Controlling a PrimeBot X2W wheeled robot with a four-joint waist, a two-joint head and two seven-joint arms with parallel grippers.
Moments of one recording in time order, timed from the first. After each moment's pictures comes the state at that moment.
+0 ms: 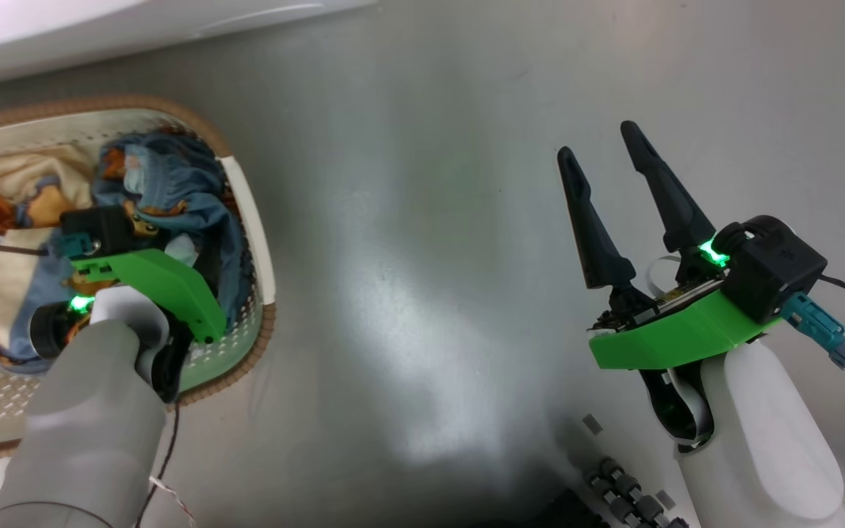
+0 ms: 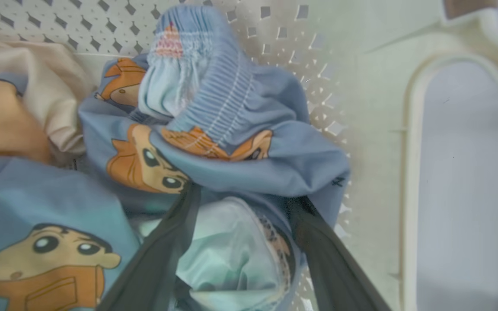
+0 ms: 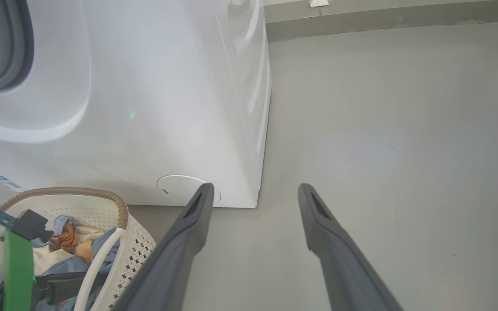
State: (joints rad) left arm -0.93 0.13 -0.52 1.17 -0.72 -0.13 -0.09; right arm -0.45 -0.06 0.17 0.06 0.25 0.13 -0.25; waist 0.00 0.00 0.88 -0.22
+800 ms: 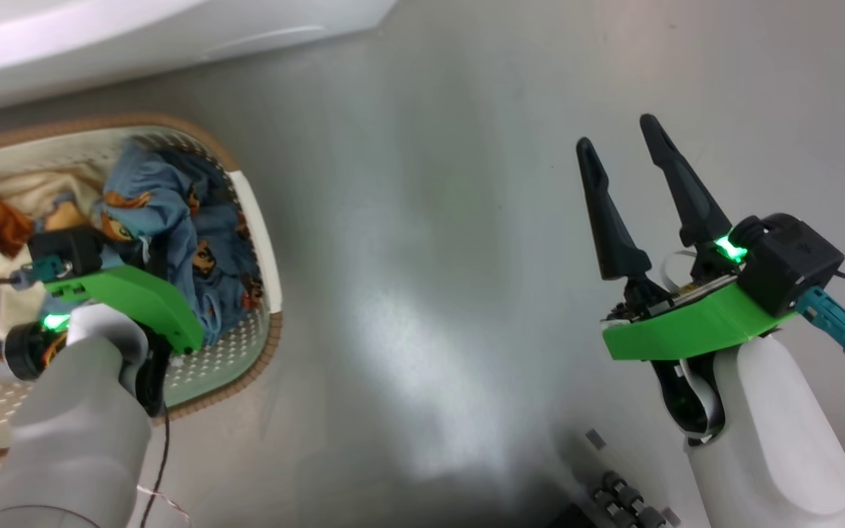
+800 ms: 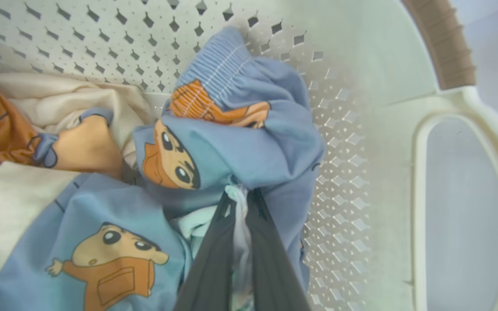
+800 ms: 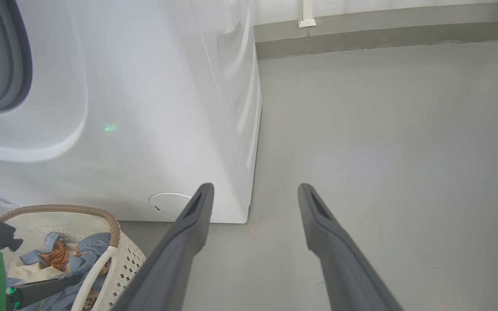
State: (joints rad) left arm -0.95 0.14 -0.55 1.27 -0.77 -0.13 -0.20; right arm -0.46 -0.05 0.15 0.07 0.25 0.13 -0.25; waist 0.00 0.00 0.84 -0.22
